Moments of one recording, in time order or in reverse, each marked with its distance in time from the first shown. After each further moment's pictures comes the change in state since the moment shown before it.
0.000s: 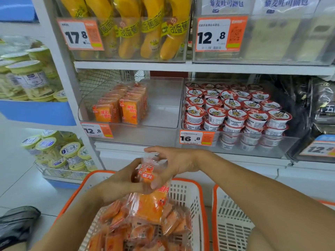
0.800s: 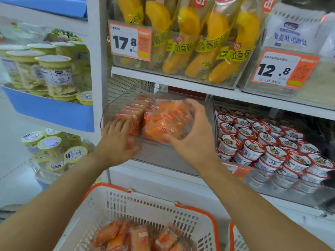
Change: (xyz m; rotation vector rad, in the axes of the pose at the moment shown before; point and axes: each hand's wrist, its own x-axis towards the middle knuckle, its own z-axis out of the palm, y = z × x) left_hand 0.073 -0.015 -0.159 0.947 0.738 0.240; right_hand 0.063 -0.076 -0.020 -0.192 1.156 -0.575
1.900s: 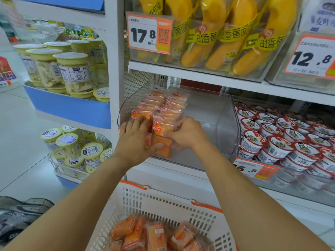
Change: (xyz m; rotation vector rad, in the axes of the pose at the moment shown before) left_hand 0.004 -0.007 0.019 0.112 0.117 0.001; right_hand 0.040 0.013 0.071 -0.178 -0.386 0.483
